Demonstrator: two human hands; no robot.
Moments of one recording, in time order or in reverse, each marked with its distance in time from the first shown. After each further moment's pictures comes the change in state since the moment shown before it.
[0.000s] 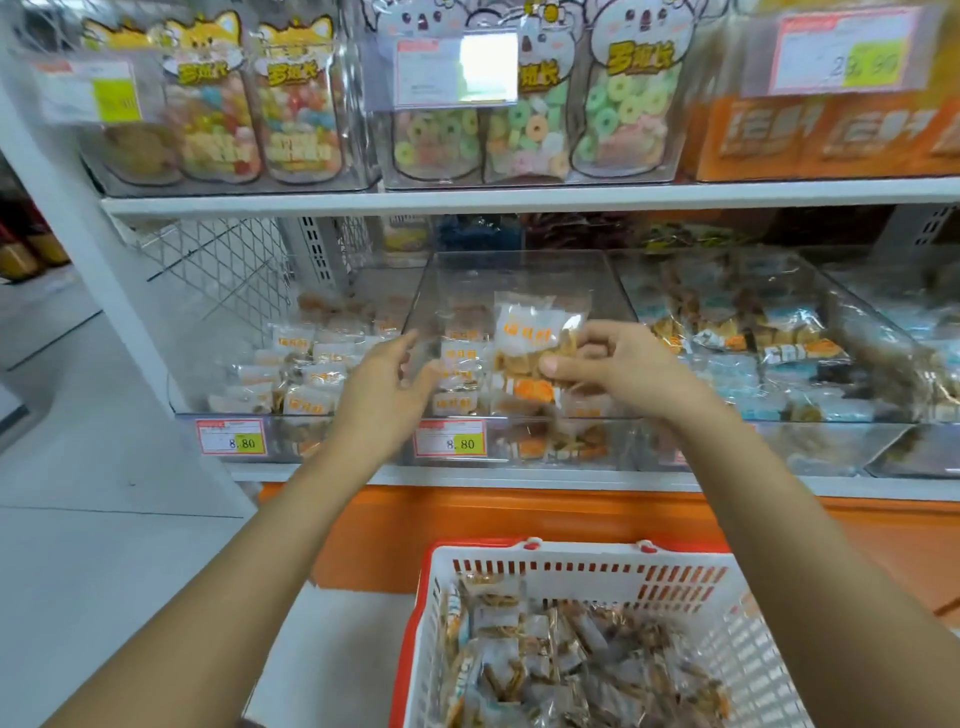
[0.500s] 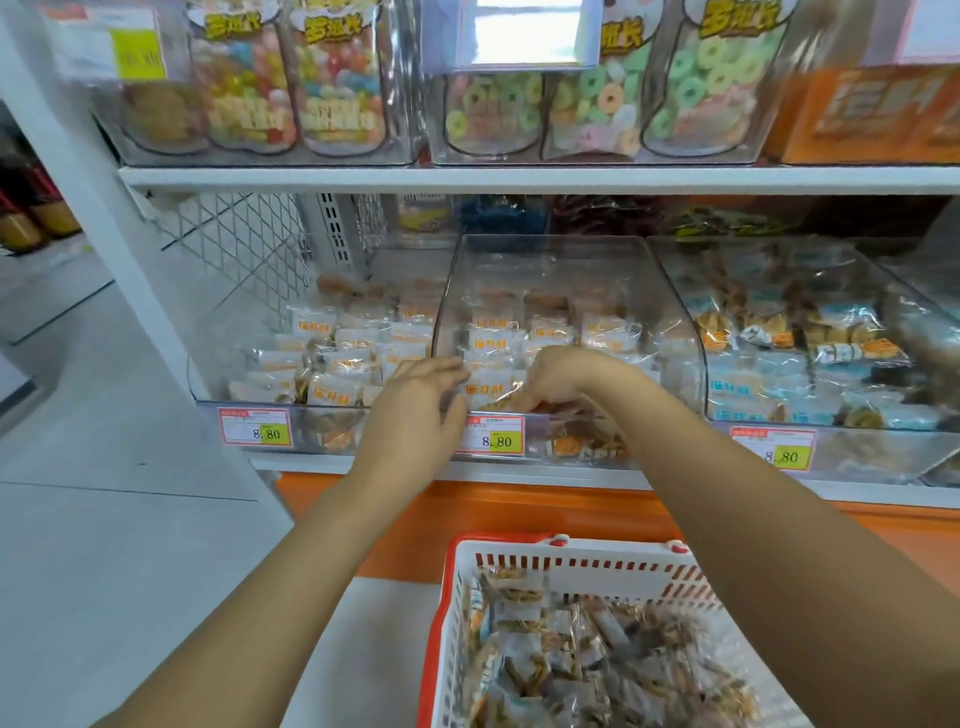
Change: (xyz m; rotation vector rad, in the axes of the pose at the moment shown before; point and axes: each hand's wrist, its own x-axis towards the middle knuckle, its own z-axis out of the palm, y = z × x) left_hand -0.009 -0.033 0.006 0.227 0.012 0.222; right_hand 0.084 0.002 0.075 -0.734 -0.342 0.356
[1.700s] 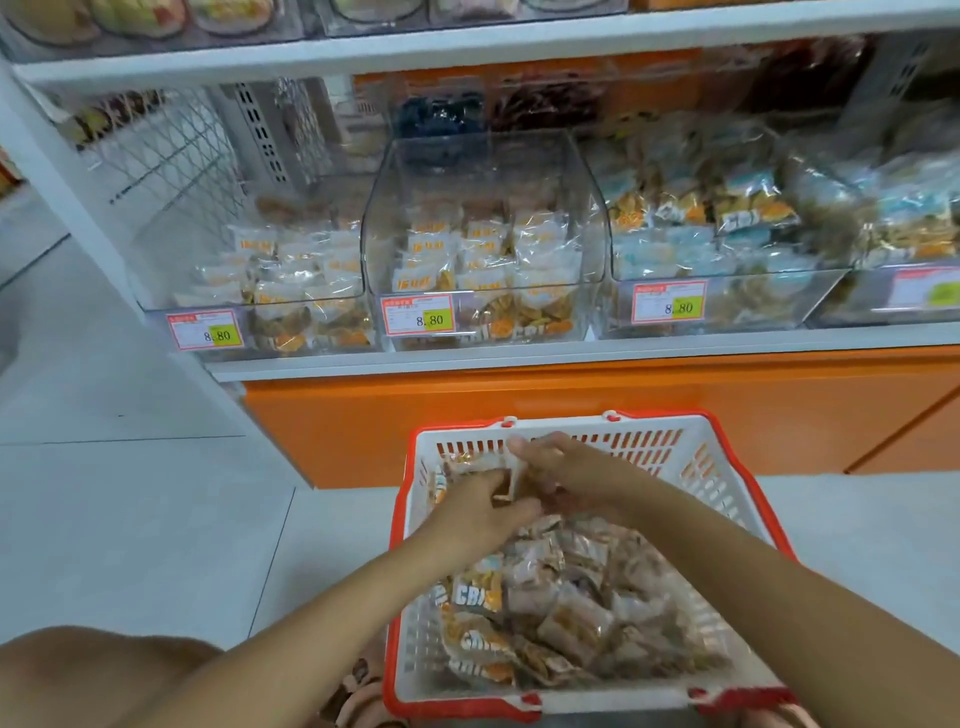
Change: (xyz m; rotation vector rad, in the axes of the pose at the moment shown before) left_hand -0.161 0.058 0.088 -0.518 -0.784 -0.367; right_hand -0.128 0.120 0.167 0.932 -0.222 0.022
